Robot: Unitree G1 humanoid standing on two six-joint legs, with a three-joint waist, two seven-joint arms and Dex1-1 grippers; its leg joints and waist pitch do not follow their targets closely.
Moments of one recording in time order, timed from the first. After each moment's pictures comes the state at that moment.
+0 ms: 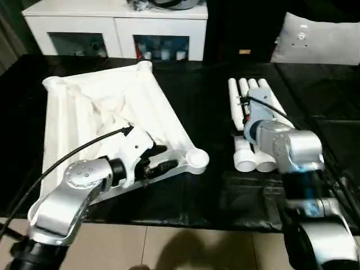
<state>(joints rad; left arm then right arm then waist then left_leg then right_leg) -0.23 0.49 -0.16 -0.28 -0.19 0.59 -0.76 -0.75 -0.17 -0.07 0.35 0.16 0.97 0.01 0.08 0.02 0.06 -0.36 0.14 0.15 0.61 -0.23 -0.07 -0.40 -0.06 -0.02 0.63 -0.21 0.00</state>
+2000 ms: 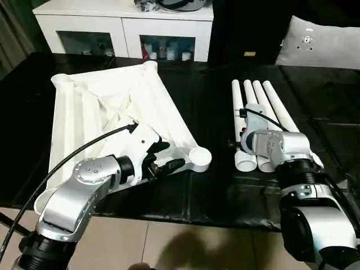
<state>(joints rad) -0.28 0.42 -0.19 -0.28 -0.23 0.68 -0.67 -0.83 -0.17 -0.15 0.68 0.17 0.89 0.03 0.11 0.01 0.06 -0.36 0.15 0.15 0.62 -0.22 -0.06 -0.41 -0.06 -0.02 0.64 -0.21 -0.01</state>
